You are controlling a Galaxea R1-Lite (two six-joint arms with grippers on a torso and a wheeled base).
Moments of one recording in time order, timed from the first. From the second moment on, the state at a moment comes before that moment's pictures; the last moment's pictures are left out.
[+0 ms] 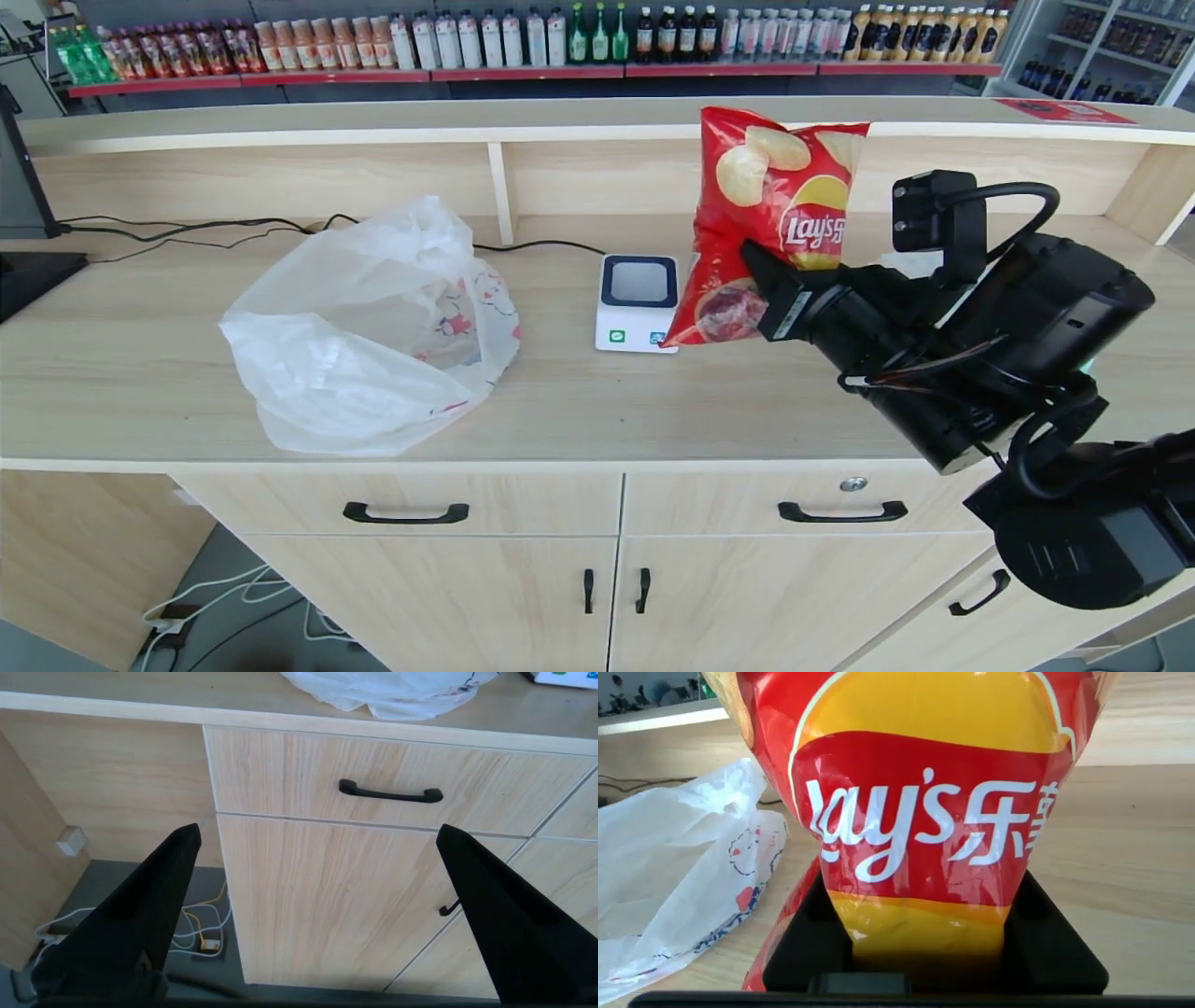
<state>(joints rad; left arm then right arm) 0.00 0.00 0.00 -0.01 0.00 0.00 0.56 1.80 -0.83 -1.29 -0.20 0.04</state>
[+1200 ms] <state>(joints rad) 0.00 0.00 0.00 -0.01 0.00 0.00 0.53 1.83 -0.82 -1.31 -0.27 0.05</state>
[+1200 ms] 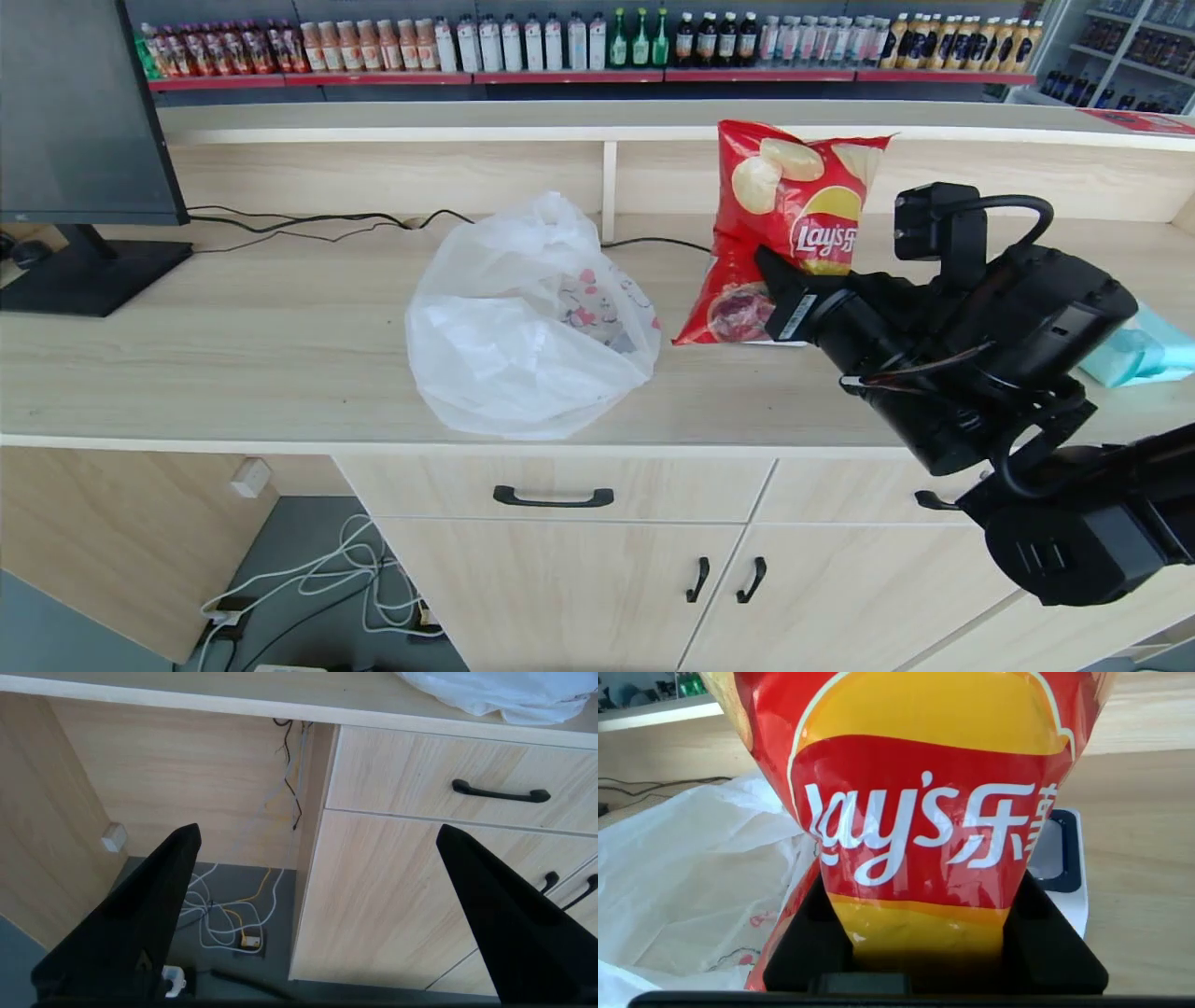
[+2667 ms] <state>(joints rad) 0.00 0.00 0.00 -0.01 0.00 -0.01 0.44 1.96 -0.88 -1.35 -0.29 0.05</state>
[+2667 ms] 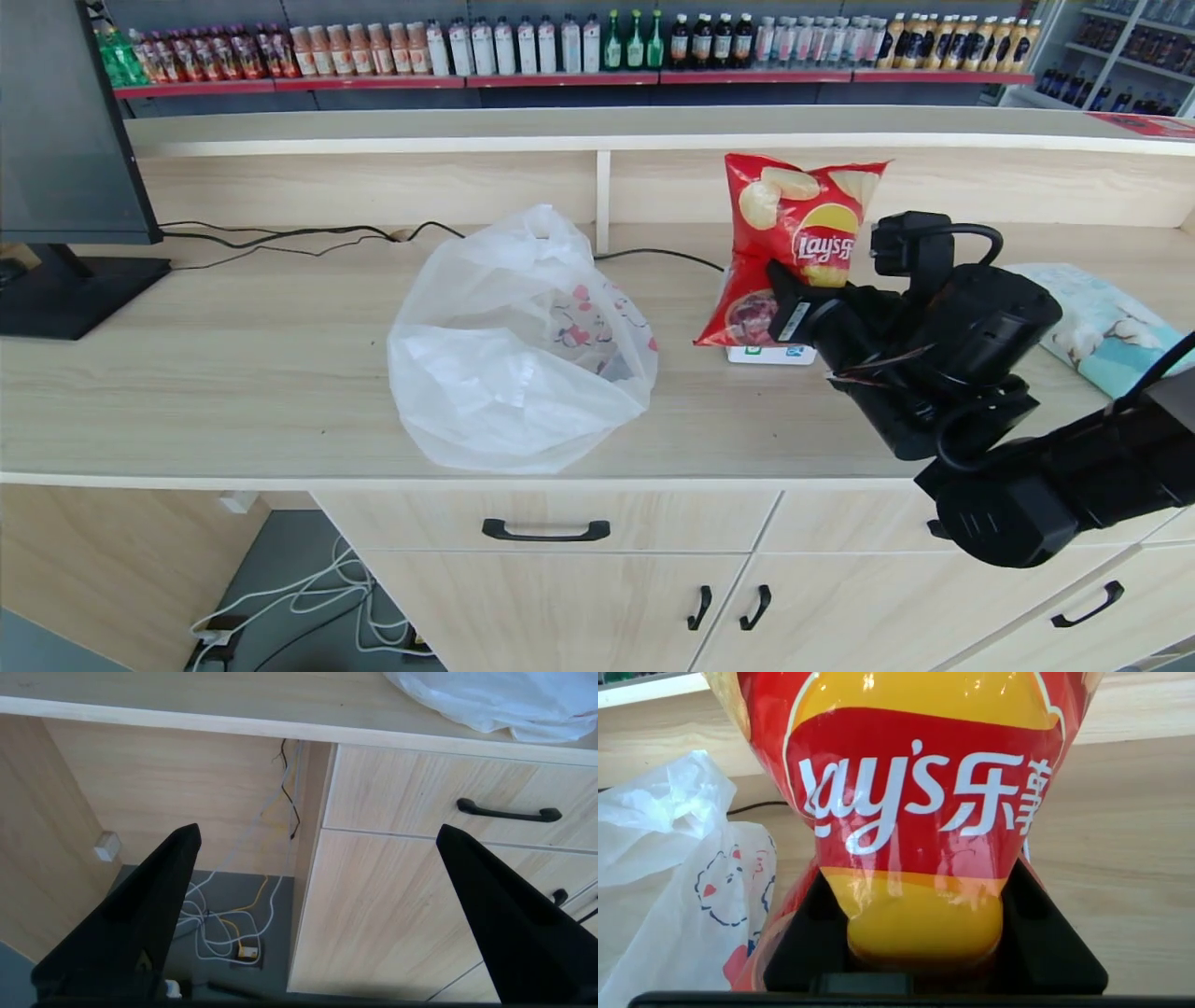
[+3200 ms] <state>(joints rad) 0.00 0.00 0.00 -0.01 0.00 -0.01 0.42 1.99 -0.91 -1.35 -0.29 0.06</state>
